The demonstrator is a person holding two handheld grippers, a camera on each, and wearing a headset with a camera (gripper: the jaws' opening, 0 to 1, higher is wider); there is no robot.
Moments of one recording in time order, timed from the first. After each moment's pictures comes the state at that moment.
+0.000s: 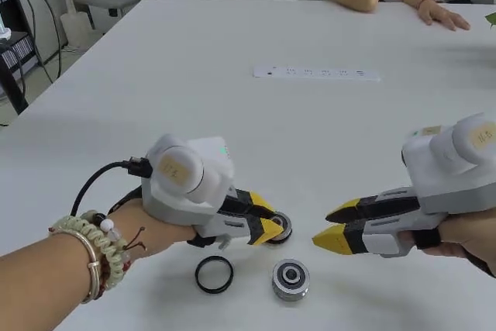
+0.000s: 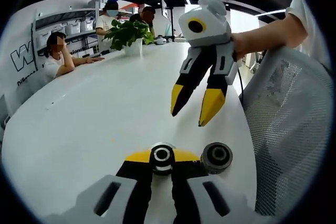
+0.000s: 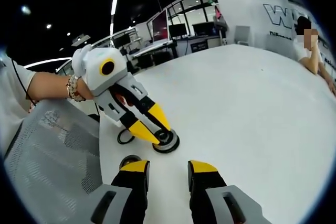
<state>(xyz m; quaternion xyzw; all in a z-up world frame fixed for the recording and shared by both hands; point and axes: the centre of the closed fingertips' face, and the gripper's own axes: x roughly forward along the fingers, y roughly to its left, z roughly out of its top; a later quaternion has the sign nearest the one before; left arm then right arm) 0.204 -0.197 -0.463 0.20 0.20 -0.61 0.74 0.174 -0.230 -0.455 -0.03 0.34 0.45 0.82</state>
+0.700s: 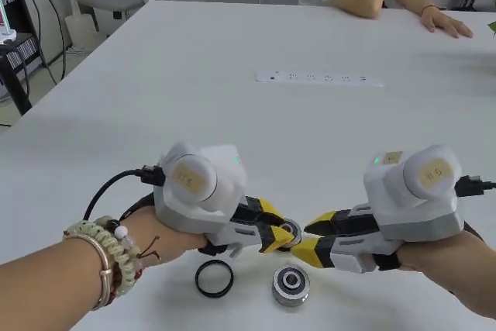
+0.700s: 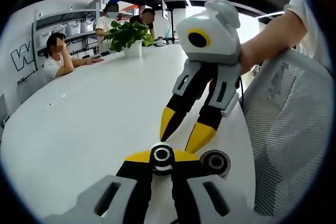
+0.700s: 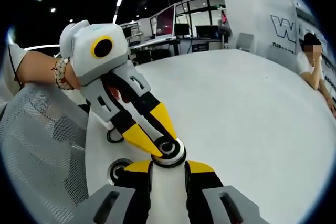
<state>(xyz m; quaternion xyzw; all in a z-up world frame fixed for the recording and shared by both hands) 0.197 -0.210 -0.462 0.20 0.20 -0.61 0.74 0.185 -0.210 -0.477 -0.09 0.32 0.44 0.83</state>
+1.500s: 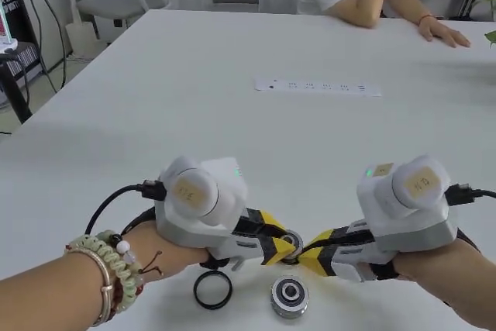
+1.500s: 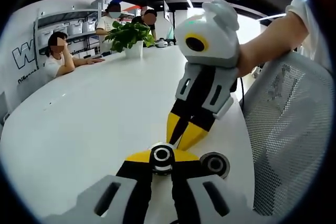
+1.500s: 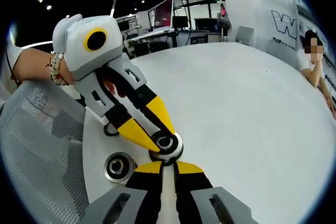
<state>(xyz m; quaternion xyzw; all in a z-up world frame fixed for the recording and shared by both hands) 0.196 -0.211 -0.463 0.19 0.20 -0.61 0.75 0.183 -0.215 -0.485 -0.12 0.35 0.43 0.82</state>
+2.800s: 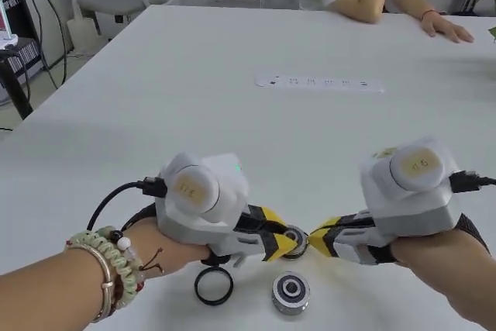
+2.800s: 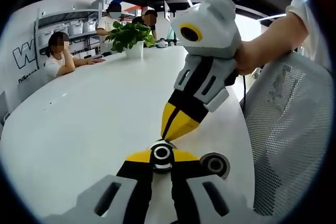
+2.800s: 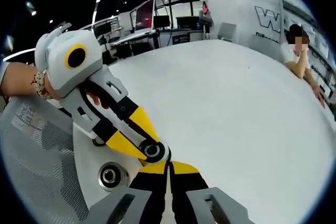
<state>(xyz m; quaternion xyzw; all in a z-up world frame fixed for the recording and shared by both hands) 0.196 -0.212 -0.463 0.19 0.20 -0.60 0.75 0.195 -0.226 -0.473 -0.10 0.36 0.36 0.85</state>
